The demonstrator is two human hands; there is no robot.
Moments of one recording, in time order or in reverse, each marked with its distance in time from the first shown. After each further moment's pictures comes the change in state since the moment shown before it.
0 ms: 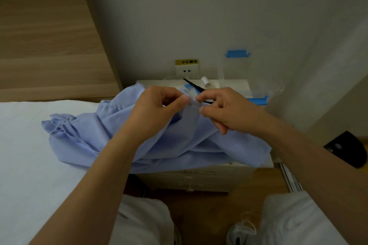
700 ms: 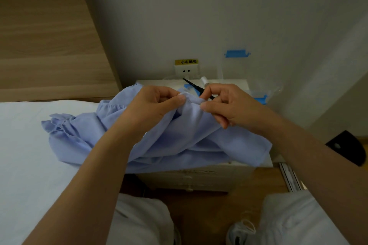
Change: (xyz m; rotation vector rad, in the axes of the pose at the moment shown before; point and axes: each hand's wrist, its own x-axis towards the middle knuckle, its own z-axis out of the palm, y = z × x) left_hand -0.002 0.004 -0.009 -0.164 -0.033 -0.197; right_hand -0.002 0.004 -0.005 0.160 0.013 -0.011
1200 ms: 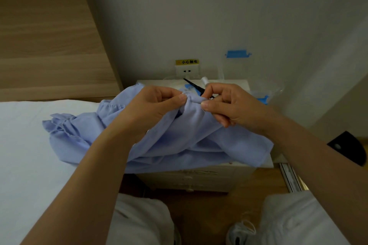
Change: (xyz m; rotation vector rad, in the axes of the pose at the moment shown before) left_hand 0.000 0.000 -0.003 -0.088 -0.082 -0.011; right_hand 0.000 0.003 -0.002 0.090 -0.046 -0.040
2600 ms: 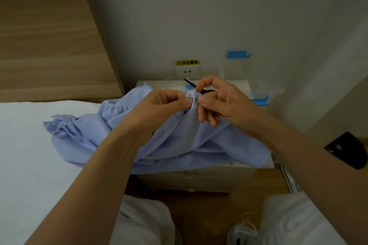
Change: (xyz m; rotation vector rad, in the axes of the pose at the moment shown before) left_hand 0.002 0.005 0.009 -0.164 -0.069 -0.018; right_hand 0.006 0.002 0.010 0.131 0.023 -0.077
